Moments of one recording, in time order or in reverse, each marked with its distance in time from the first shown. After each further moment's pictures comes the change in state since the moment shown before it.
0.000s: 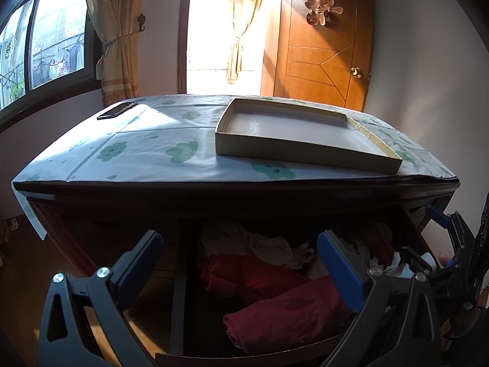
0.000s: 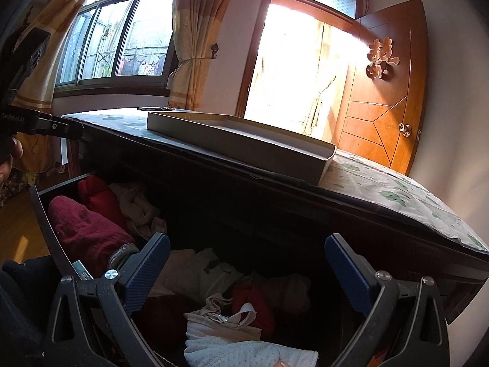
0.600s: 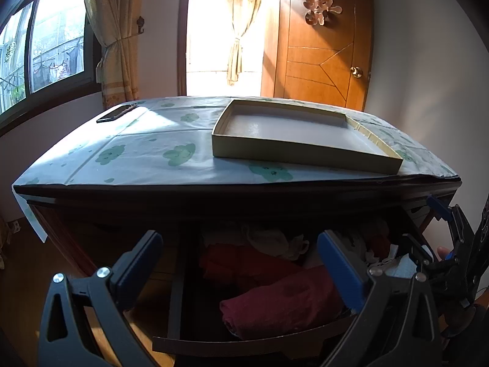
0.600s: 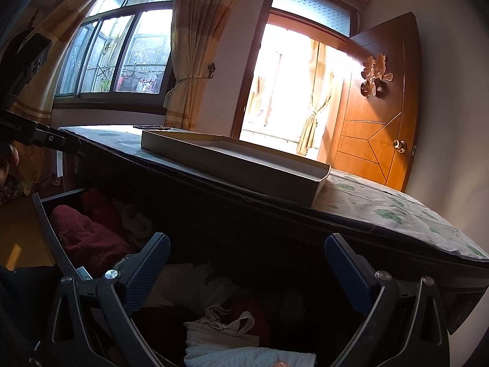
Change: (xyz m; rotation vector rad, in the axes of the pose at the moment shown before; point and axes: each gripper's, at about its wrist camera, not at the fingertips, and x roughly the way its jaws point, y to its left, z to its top) left arm 0.002 -0.003 0.001 0.009 -0.006 0.008; right arm 0.003 -0.003 0.000 -0.001 -0.108 -0.022
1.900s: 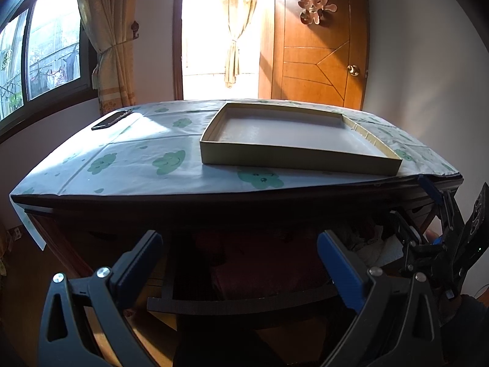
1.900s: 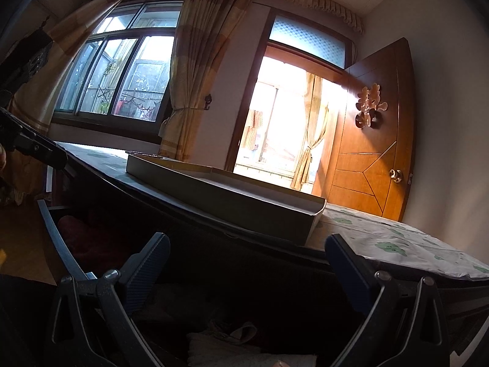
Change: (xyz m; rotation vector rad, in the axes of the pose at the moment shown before) left arm 0.010 -0.016 0.005 0.025 -0.012 0.010; right arm 0.022 -0.008 0.000 -0.030 -0.192 -0.032
